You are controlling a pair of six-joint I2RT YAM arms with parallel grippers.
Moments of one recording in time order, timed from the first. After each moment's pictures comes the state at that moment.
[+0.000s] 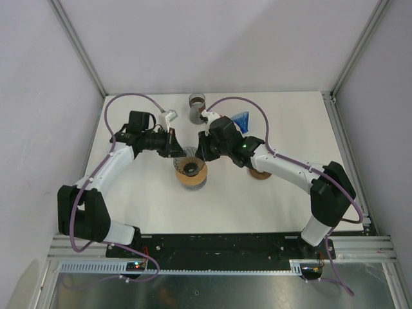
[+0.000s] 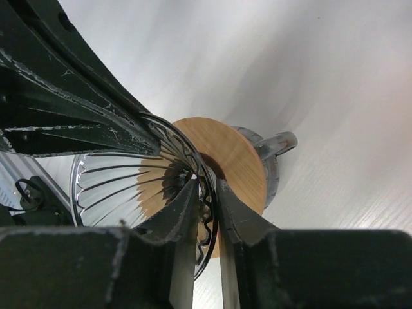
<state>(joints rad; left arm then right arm) -0.19 1.41 1.08 -0.53 0.80 0.00 0.84 1.67 1.33 -0.23 -0.11 0.44</state>
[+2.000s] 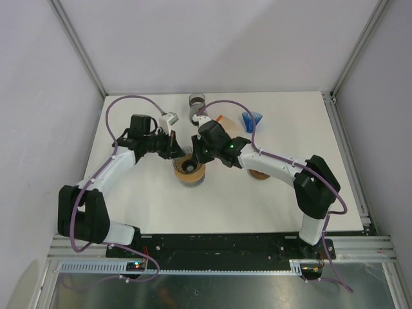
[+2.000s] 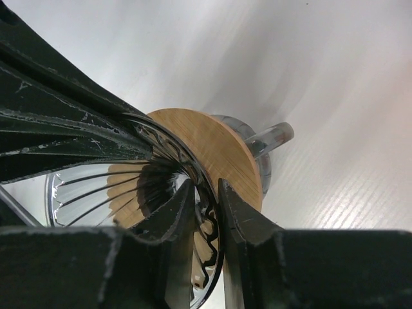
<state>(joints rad) -0.20 1.40 0.99 -0.39 0.69 0.06 0.88 1.81 1.42 -0.27 -0.01 0.43</state>
